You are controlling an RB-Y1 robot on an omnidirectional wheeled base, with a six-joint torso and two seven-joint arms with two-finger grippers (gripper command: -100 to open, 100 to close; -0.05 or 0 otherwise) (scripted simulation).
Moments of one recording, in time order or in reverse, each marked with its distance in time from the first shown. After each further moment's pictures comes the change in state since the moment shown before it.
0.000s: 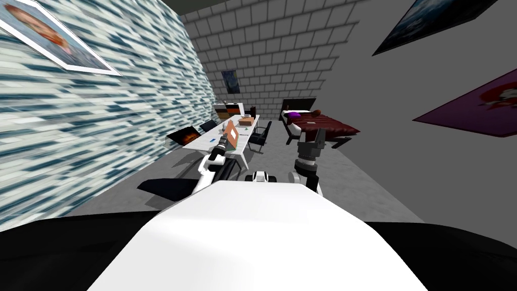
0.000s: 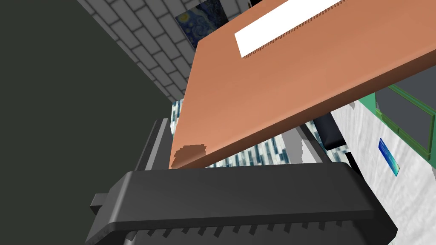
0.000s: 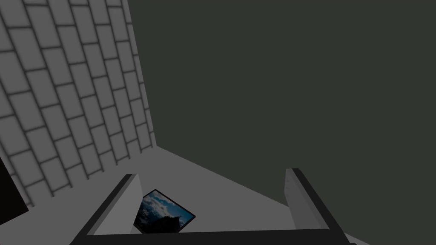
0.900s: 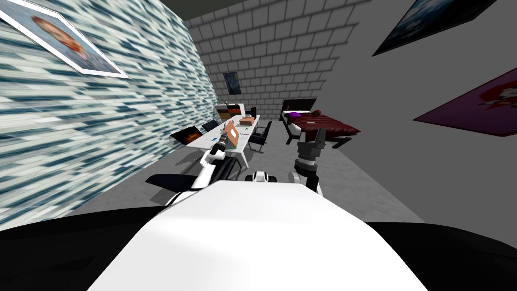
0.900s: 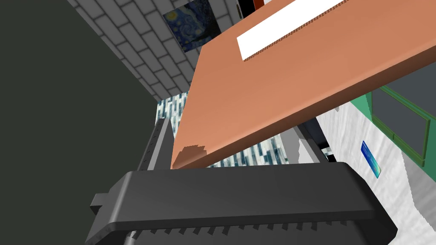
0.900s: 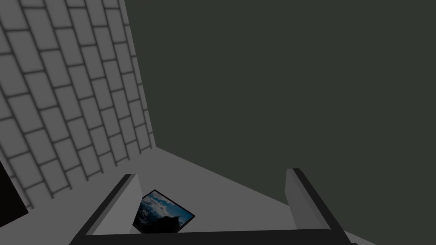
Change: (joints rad) left arm -0.154 0.080 -0.012 0.213 0.075 -0.014 0.054; right arm 0.000 0.000 0.000 0.000 0.000 0.000 0.000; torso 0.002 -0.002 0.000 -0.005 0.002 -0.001
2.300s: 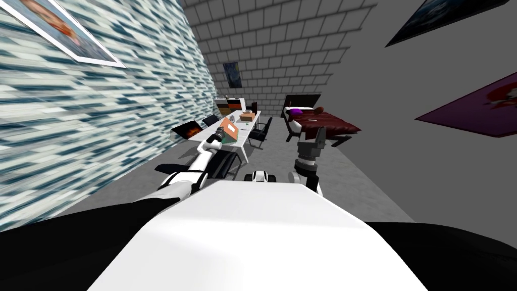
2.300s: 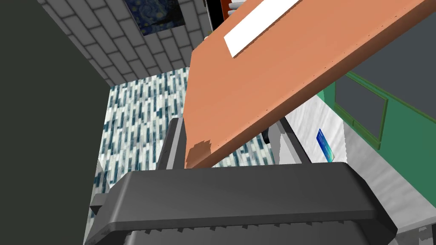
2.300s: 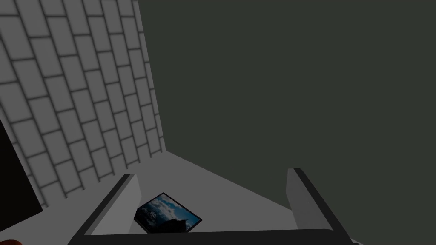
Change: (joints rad) left arm -0.314 0.189 -0.063 0.395 0.181 -0.012 0.124; right arm 0.000 0.000 0.000 0.000 0.000 0.000 0.000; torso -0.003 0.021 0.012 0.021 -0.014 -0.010
